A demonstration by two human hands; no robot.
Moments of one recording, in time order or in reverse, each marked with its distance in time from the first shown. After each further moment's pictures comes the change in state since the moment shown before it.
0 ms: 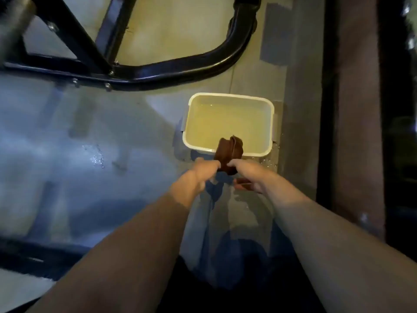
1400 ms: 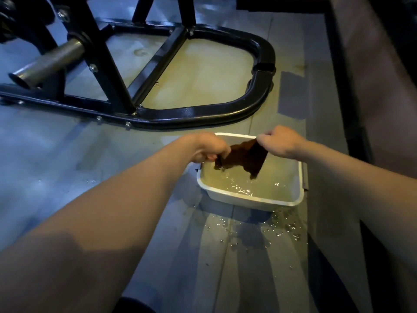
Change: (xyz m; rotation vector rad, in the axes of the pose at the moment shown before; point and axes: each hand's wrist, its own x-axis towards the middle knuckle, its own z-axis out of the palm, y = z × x) left_hand 0.077 0.101 -0.088 0.361 -0.111 0.397; right_hand 0.053 -0.146 -0.043 -0.971 0.281 -0.796
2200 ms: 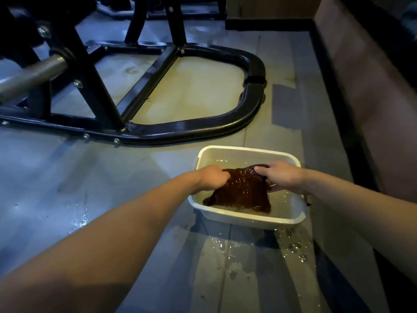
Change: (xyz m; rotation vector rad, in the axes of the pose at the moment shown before) left_hand 0.045 -0.030 0.042 0.202 -0.058 0.078; right_hand 0.011 0.061 0.046 0.561 -0.248 0.218
